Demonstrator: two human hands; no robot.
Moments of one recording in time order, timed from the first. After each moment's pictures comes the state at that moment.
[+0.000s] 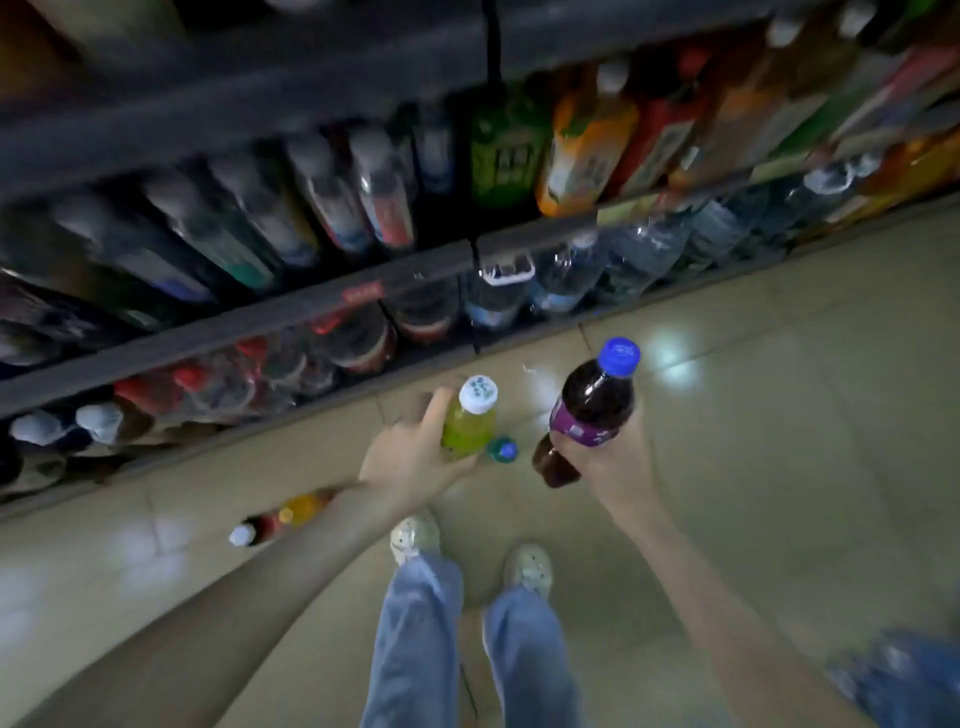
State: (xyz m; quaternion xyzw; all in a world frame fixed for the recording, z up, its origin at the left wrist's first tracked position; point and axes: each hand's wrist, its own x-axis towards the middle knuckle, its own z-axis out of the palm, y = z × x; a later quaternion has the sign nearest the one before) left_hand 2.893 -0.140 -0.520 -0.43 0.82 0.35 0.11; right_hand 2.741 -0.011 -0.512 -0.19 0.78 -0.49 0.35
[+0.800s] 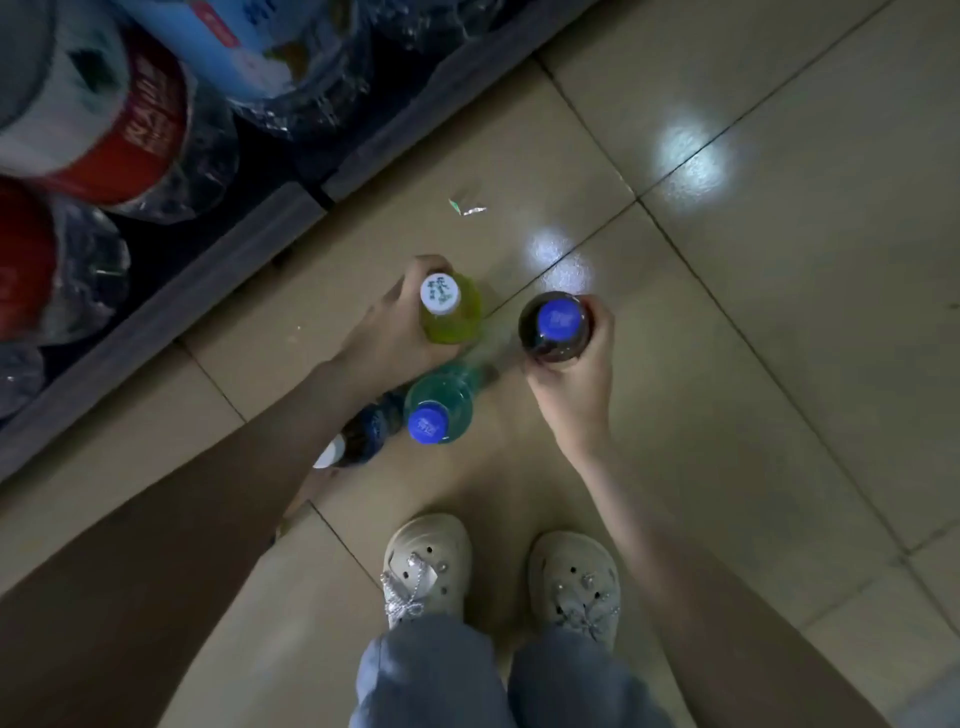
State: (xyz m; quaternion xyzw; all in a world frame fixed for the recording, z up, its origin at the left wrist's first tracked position) left_hand 2.755 -0.140 -1.030 -0.29 0.84 0.43 0.13; right_hand 2.692 0.038 -1.062 0.00 0.81 -0.55 0.20
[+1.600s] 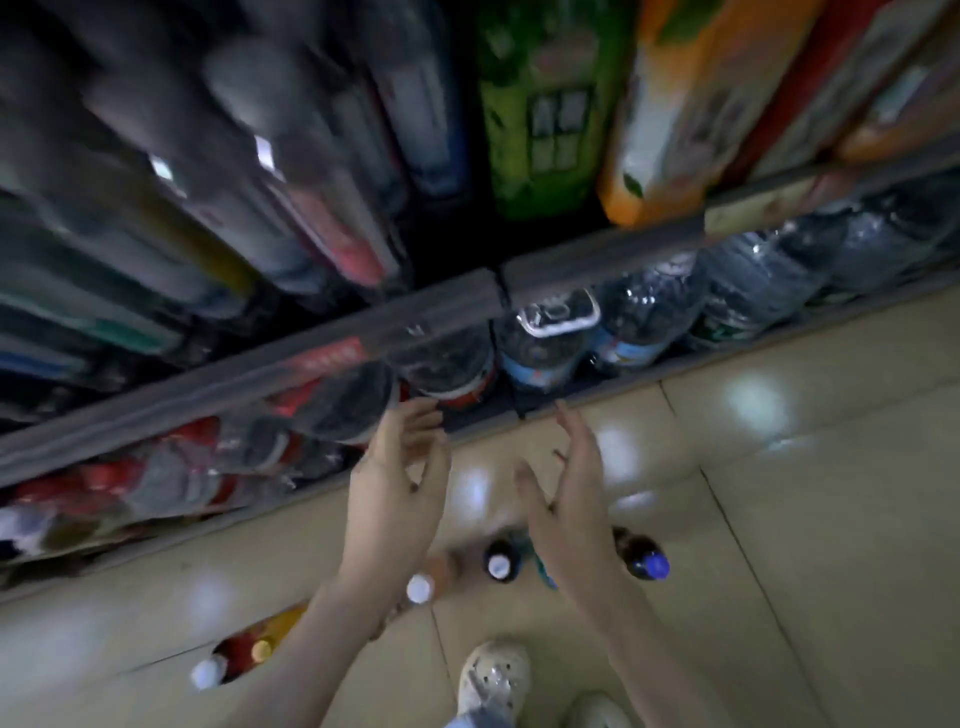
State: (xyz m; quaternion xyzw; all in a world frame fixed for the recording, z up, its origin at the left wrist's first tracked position) left_hand 2.842 -0.218 -0.672 -0.50 0.73 0.41 -0.22; right_hand 2.731 -0.123 -0.732 -0.31 0.76 -0.50 0.27
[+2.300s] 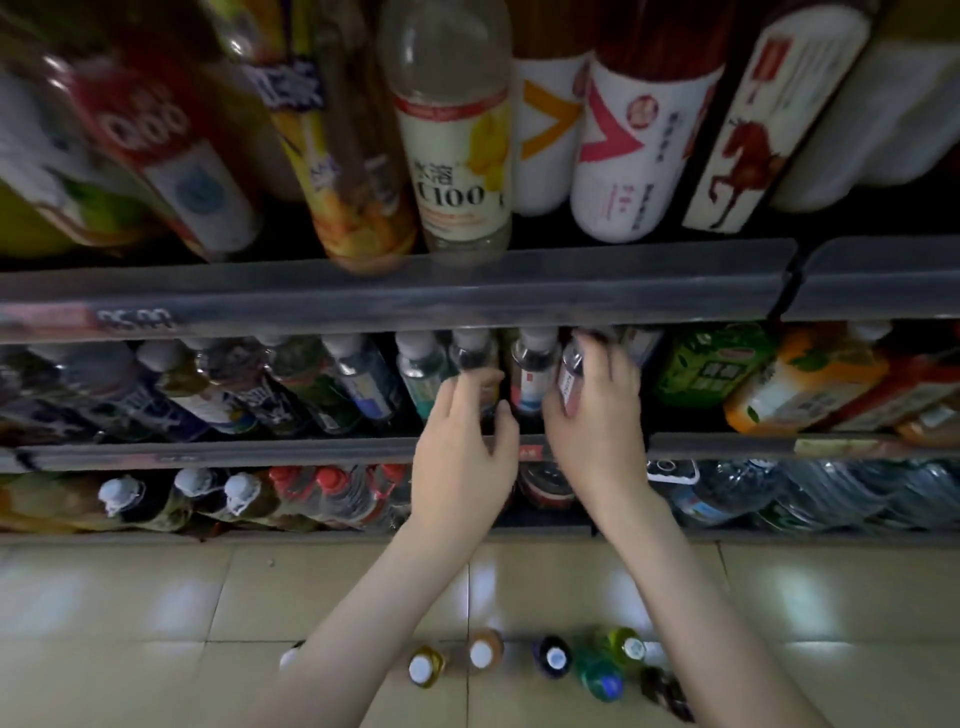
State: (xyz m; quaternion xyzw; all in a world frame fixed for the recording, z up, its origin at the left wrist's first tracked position) left_hand 2.909 -0.287 -0.477 -0.50 0.74 0.24 -0.37; right_hand 2.785 -0.277 -0.483 -0.51 0.76 -0.39 0.11
